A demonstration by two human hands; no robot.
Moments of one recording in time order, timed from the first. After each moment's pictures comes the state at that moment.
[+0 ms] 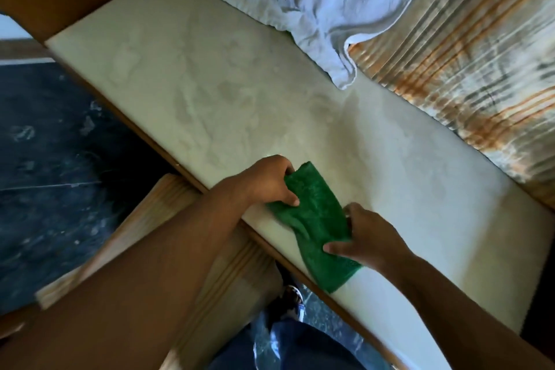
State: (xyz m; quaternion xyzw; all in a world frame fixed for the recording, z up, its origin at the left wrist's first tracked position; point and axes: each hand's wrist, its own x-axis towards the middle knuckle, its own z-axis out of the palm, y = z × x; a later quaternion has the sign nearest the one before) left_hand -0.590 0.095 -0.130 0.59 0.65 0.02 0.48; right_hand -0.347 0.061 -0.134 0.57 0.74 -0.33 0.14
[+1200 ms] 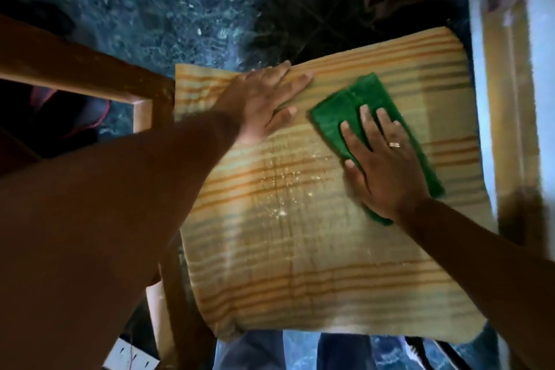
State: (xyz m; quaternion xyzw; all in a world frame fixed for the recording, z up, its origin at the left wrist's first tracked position) left_hand -0.972 -0.259 -0.516 0.55 0.81 0.03 0.20; right_hand -0.740 -0.084 -0.497 0.08 0.99 -0.05 0.12
